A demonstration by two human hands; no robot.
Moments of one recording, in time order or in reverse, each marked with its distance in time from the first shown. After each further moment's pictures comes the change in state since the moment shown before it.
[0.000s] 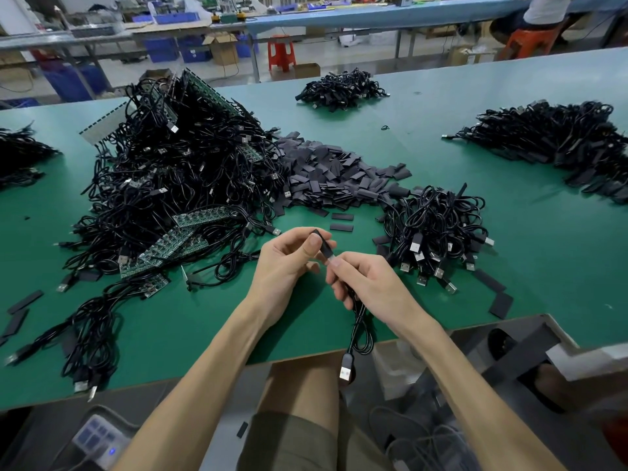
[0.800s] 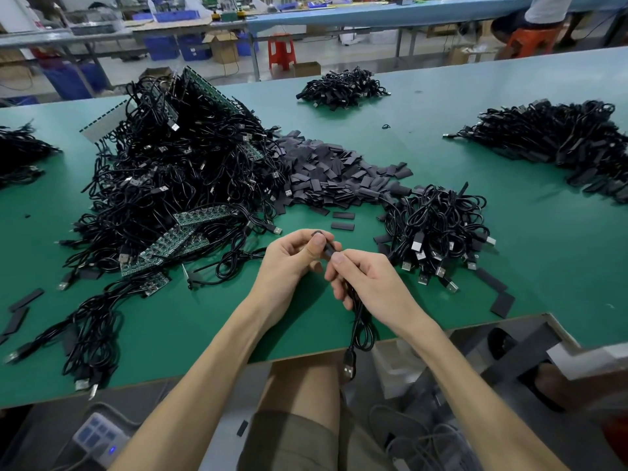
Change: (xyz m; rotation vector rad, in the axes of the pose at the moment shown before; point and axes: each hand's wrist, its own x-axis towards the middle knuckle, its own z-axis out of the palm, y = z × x) left_hand 0.001 -0.002 0.003 -0.043 -0.022 -0.043; right_hand -0.002 0.001 0.002 -0.020 0.031 -0.045
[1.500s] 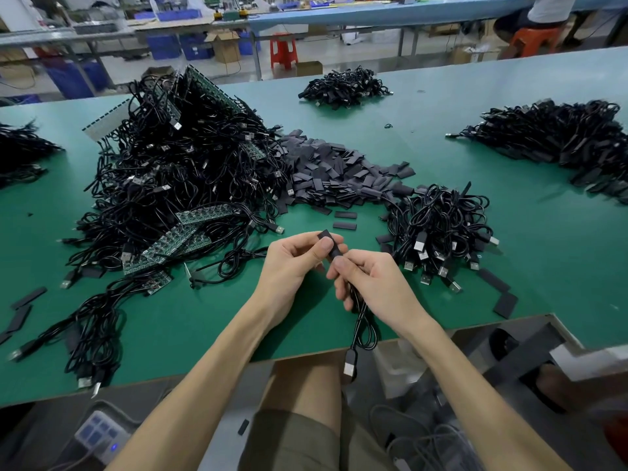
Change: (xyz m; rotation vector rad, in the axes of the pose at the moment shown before) left_hand -0.002 -0.002 -0.002 0.109 0.001 0.062; right_hand 0.000 0.002 0.000 0.048 0.021 0.031
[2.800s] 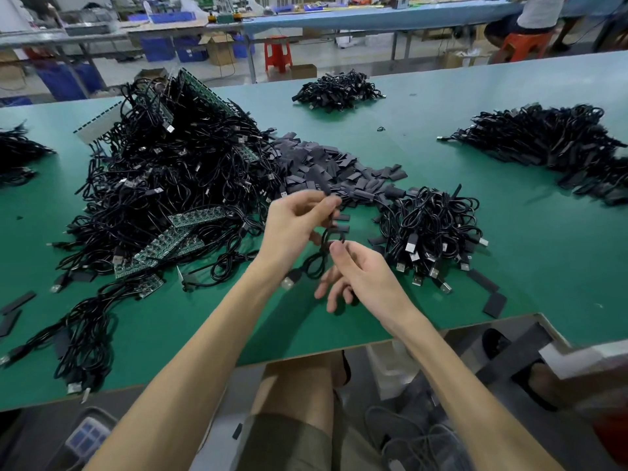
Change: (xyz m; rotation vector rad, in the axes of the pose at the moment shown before) left_hand 0.047 0.040 0.018 0.264 0.116 0.086; right_hand 0.006 -0.004 0.002 0.096 -0.058 0.028
